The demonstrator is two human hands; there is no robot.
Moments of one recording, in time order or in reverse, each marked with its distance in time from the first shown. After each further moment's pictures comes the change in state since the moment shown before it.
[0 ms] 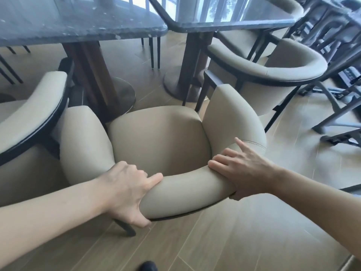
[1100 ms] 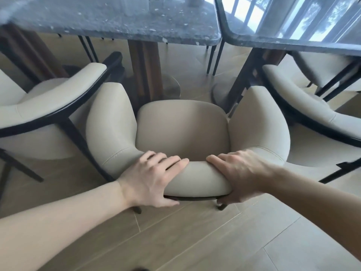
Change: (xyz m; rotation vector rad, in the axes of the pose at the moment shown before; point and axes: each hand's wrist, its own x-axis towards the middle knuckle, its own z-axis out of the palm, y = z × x) left_hand 0.122 0.028 -0.016 -0.091 0.472 -0.345; right_hand 0.105 0.137 0.003 0.129 0.153 -0.341
